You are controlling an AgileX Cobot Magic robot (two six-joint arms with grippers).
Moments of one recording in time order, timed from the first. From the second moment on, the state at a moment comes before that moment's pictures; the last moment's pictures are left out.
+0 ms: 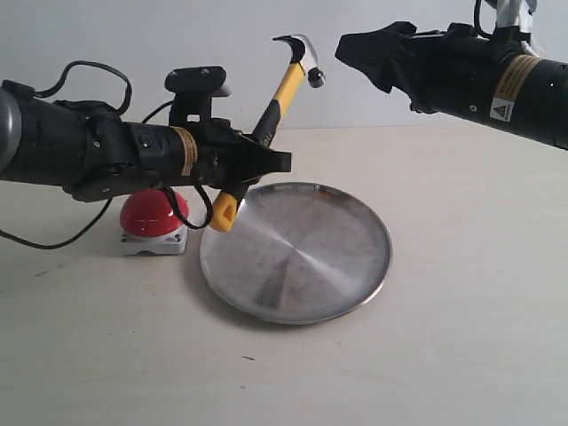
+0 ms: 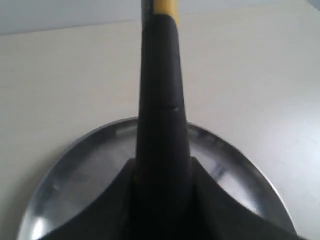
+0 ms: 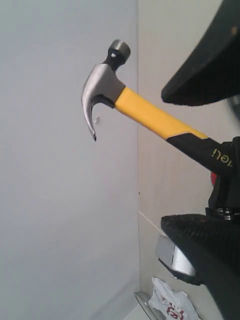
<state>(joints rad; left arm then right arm) -0.55 1.94 -1.15 0.79 -0.26 -1.02 0.22 1.60 -0.85 -0.81 -0.72 1.18</state>
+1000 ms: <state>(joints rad) -0.28 1.29 -0.44 0.76 -0.27 -0.80 0.22 1.58 -0.83 -1.04 -0.38 1.19</state>
